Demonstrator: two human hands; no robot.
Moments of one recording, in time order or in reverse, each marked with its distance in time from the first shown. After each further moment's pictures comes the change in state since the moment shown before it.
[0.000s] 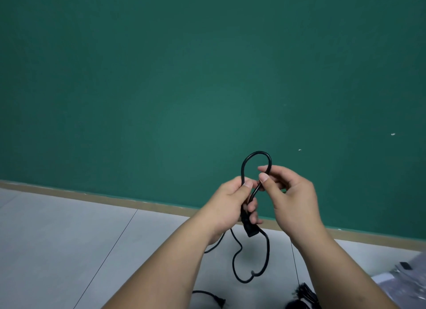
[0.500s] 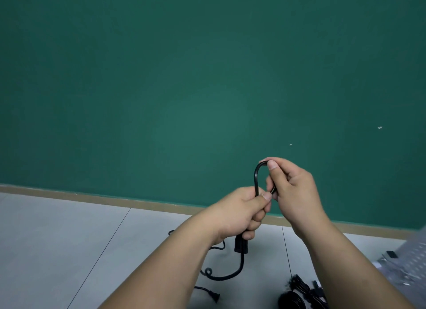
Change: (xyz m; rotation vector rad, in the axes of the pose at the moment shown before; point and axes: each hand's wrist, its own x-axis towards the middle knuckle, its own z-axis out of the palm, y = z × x) left_hand 0.000 0.001 0.028 0.138 -0.223 -0.095; right_hand 0.015 0.004 -0.023 0.011 -0.030 0.033
